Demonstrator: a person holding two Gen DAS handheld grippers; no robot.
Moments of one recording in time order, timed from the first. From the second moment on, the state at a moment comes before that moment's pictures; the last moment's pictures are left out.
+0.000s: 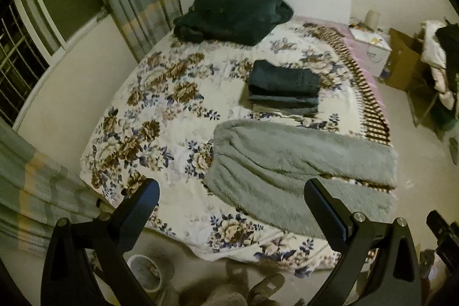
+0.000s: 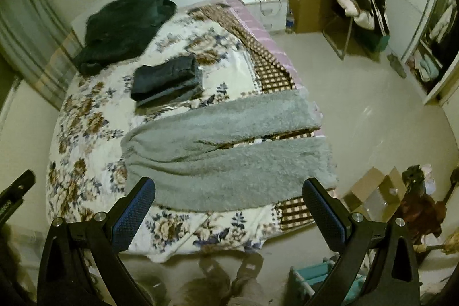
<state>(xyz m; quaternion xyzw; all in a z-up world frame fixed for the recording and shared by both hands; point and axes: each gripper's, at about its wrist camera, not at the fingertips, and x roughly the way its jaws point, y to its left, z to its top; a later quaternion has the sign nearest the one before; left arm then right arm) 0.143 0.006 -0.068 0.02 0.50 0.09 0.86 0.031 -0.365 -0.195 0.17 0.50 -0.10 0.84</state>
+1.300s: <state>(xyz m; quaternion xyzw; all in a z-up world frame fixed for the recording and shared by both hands) 0.585 0.004 -0.582 -0.12 0.72 0.26 0.63 0.527 -0.629 -0.736 0.37 0.59 -0.38 0.61</state>
